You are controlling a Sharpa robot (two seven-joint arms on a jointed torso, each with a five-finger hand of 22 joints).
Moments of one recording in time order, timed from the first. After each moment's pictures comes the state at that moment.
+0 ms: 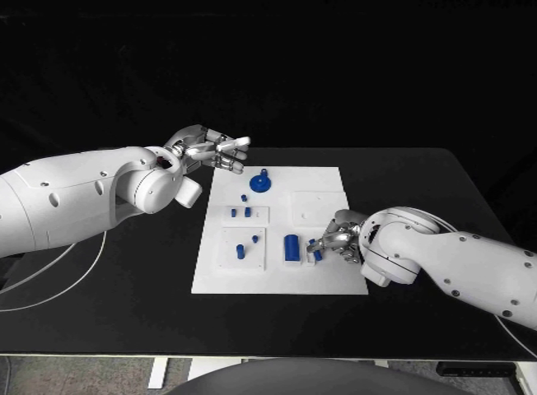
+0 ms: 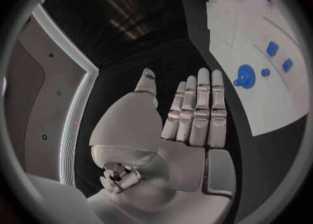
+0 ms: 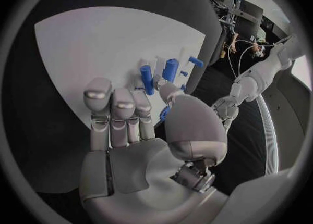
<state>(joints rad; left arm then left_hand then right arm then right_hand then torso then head) 1.35 -0.80 -0.18 1.34 -0.23 -0.18 0.18 1.26 -0.05 -0.13 0.14 0.08 1.06 0.14 0.07 0.07 1.20 0.11 0.06 0.06 1.30 0.07 0.06 0.10 0.05 1.11 0.06 0.09 0.25 0.97 -0.73 0.10 1.59 -1.13 -0.10 -0.70 1.05 -0.03 0.43 -0.16 0.18 1.28 0.02 0.06 0.11 1.39 -0.06 1.05 1.24 1.45 -0.10 1.06 1.02 0.06 1.47 -0.12 0.81 1.31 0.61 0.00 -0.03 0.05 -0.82</state>
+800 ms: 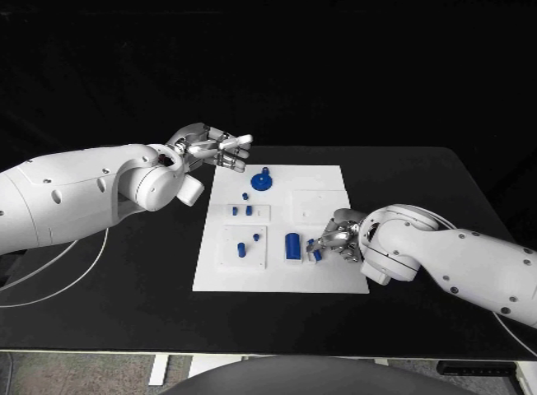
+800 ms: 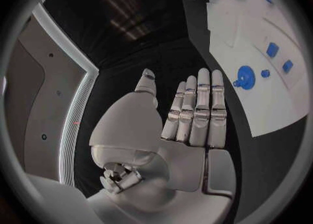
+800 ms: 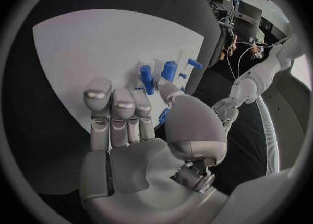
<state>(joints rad) 1.35 -0.80 -0.18 1.34 -0.23 -0.18 0.18 1.26 -0.05 -0.13 0.15 0.08 1.05 0.14 0.07 0.07 1.19 0.11 0.06 0.06 1.30 0.08 0.07 0.10 0.05 1.11 0.06 0.09 0.25 0.98 -0.72 0.10 1.57 -1.12 -0.07 -0.69 1.04 -0.02 0.41 -0.17 0.21 1.28 0.02 0.06 0.11 1.39 -0.05 1.05 1.24 1.45 -0.10 1.06 1.02 0.06 1.47 -0.12 0.81 1.31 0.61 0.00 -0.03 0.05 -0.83</state>
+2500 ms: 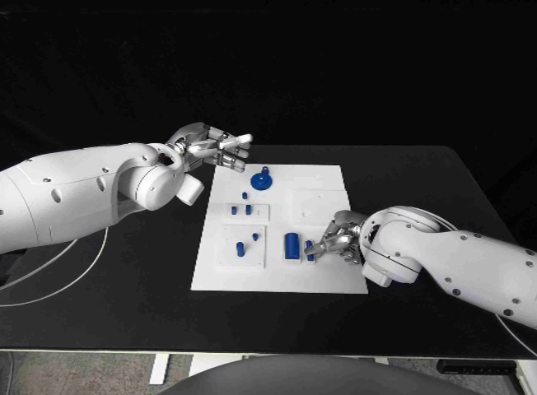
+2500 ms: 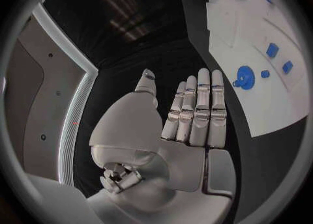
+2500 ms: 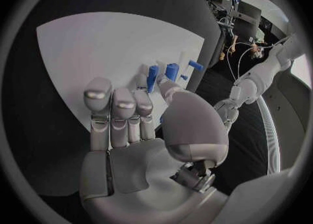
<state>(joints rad) 1.35 -0.80 -0.18 1.34 -0.23 -0.17 0.17 1.26 -0.05 -0.12 0.15 0.08 1.05 0.14 0.07 0.07 1.19 0.11 0.06 0.06 1.30 0.08 0.06 0.10 0.05 1.11 0.06 0.09 0.25 0.97 -0.73 0.10 1.59 -1.11 -0.08 -0.70 1.13 -0.11 0.27 0.03 0.08 1.29 0.02 0.07 0.09 1.39 -0.05 1.04 1.23 1.45 -0.10 1.06 1.02 0.06 1.47 -0.12 0.81 1.31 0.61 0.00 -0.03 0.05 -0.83</state>
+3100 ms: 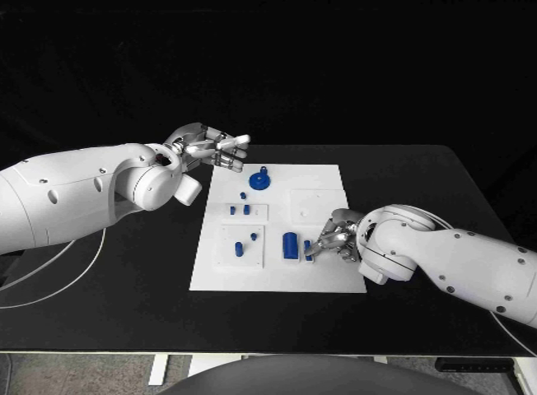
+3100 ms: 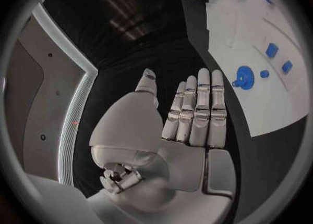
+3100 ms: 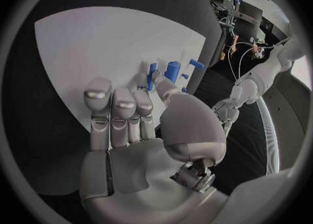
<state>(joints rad) 1.35 -0.80 -0.18 1.33 -0.23 -0.17 0.17 1.26 -0.04 -0.13 0.13 0.08 1.05 0.14 0.07 0.07 1.19 0.11 0.06 0.06 1.30 0.08 0.06 0.10 0.05 1.11 0.06 0.09 0.25 0.97 -0.72 0.10 1.57 -1.13 -0.08 -0.69 1.14 -0.04 0.29 -0.16 0.06 1.30 0.02 0.07 0.08 1.39 -0.06 1.04 1.23 1.45 -0.10 1.06 1.02 0.06 1.47 -0.12 0.81 1.31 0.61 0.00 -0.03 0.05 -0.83</state>
